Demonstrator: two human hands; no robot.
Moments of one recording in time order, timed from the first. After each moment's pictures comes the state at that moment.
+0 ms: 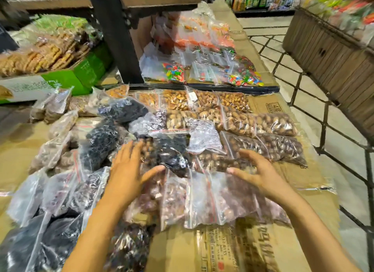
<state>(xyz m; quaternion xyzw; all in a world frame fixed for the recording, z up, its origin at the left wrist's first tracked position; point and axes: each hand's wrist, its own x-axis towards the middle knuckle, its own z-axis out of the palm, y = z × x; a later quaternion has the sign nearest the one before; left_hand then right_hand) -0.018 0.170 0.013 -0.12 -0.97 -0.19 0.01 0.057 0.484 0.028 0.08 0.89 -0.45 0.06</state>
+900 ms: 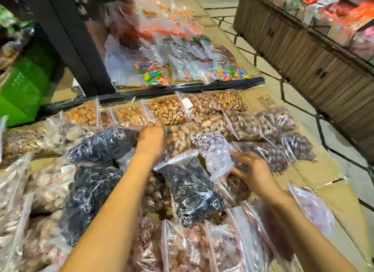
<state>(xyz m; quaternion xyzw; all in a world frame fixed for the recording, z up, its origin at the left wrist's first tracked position) -0.264 0.234 -0.034 -0.23 -0.96 -0.14 -0.05 -0.055 0.440 -0.049 0.18 0.94 -0.30 -0.05</state>
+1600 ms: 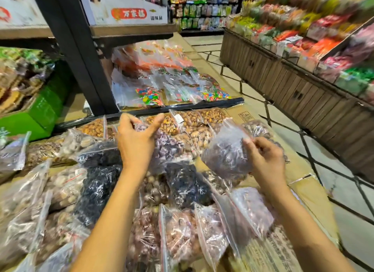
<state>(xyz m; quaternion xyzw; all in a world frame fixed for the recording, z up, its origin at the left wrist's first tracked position) -0.161 0.190 0.088 -0.11 -0.77 -0.60 0.17 0.004 0.388 0.075 0.21 0.77 -0.47 -0.37</state>
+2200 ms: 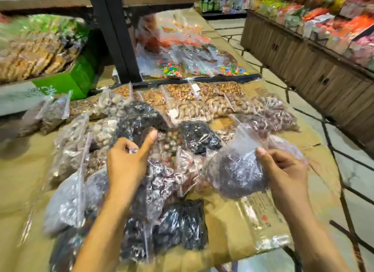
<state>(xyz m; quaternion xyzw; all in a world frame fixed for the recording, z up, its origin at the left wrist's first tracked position) -0.015 0.069 0.052 0.01 -0.83 -0.55 0.09 0.134 0.294 0.059 0.22 0.70 -0.59 -0.33</state>
